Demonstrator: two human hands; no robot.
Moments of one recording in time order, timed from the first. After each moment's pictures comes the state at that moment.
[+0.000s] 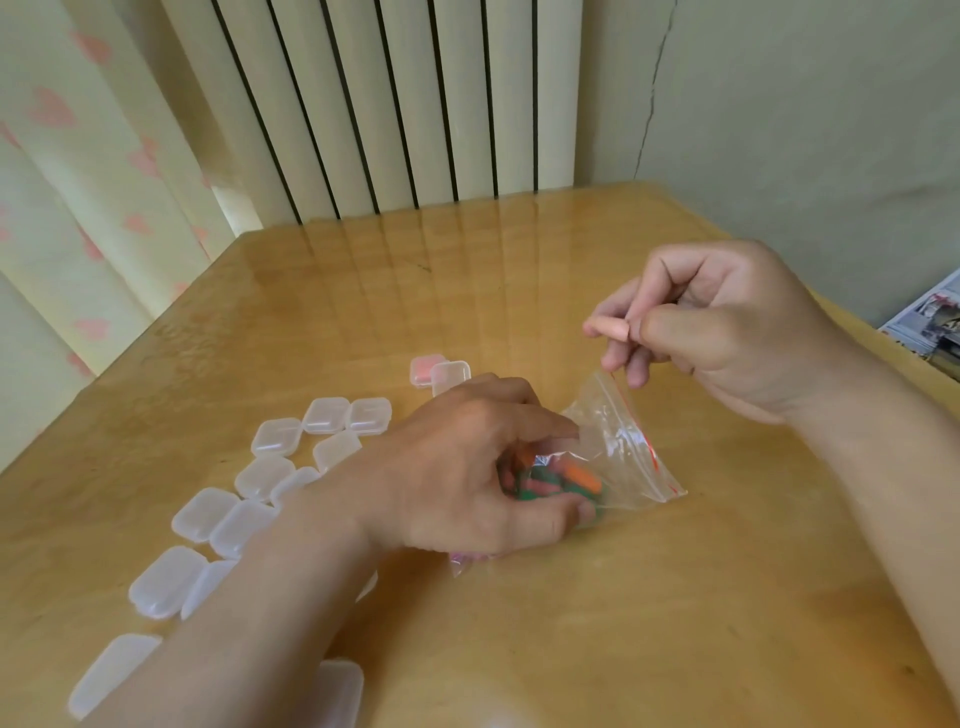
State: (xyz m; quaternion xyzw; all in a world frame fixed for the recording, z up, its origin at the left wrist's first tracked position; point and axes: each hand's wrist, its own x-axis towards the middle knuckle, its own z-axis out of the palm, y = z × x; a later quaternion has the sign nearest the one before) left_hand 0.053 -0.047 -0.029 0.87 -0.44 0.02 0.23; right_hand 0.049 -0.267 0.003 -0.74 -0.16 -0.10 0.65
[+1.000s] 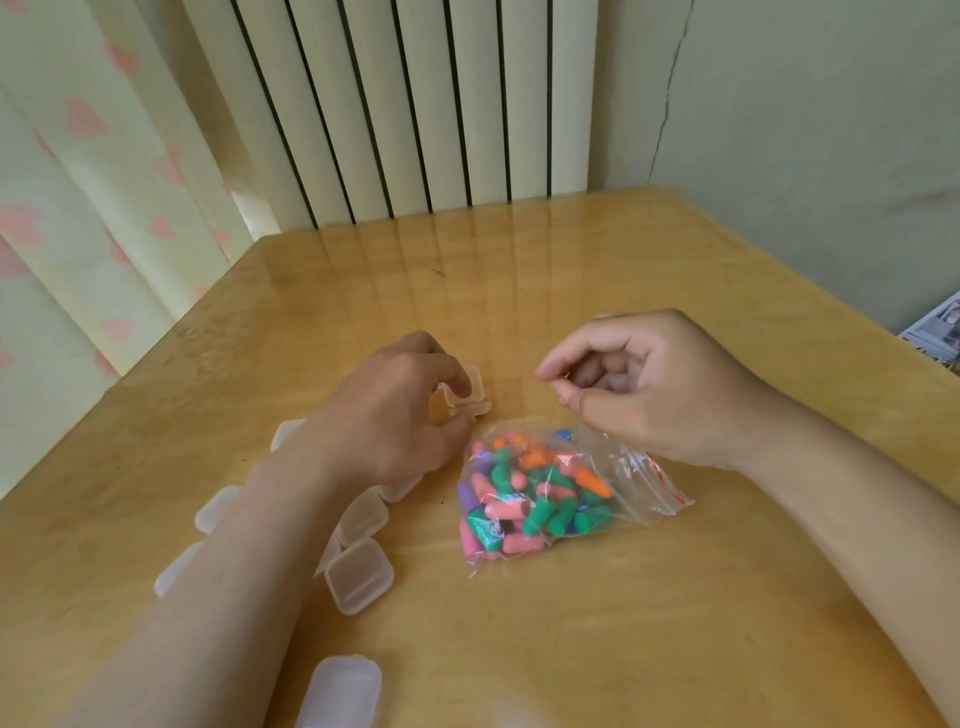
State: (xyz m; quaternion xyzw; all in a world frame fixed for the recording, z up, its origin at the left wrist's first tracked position) left_hand 0.098 -0.006 -0.036 0.94 -0.27 0.10 0.19; right_hand 0.054 -0.243 -0.026 -0.82 -0.21 -0.08 0.53
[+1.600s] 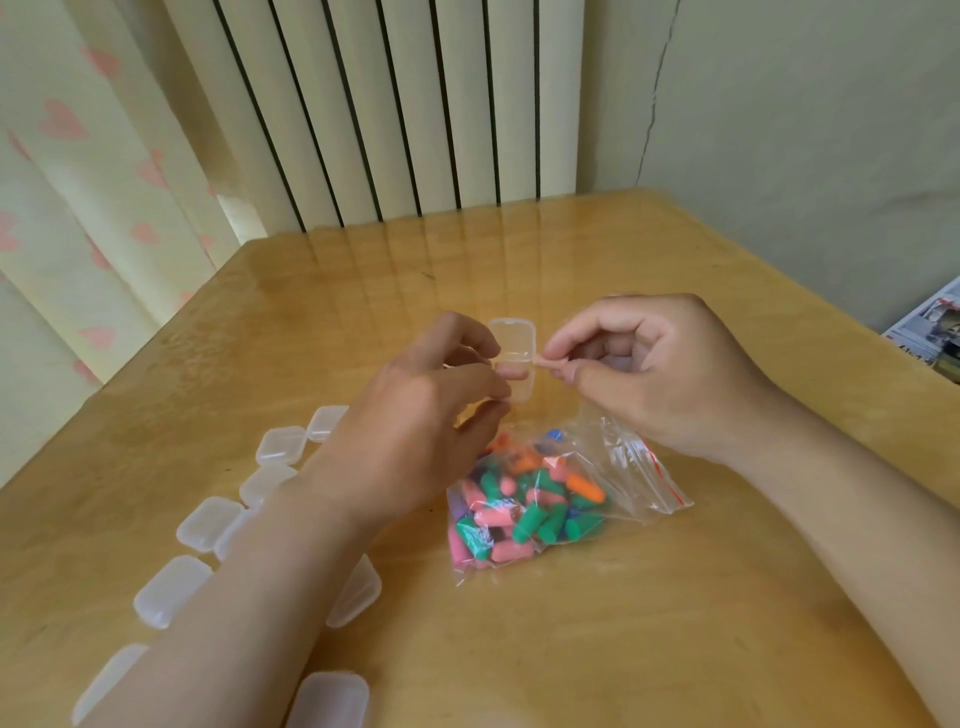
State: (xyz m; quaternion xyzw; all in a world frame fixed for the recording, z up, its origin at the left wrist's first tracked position) left_hand 0.085 -0.026 -0.040 0.84 -0.43 0.26 0.24; right_hand 0.056 -0.248 -0.025 -0.80 -0.19 -0.15 0.55
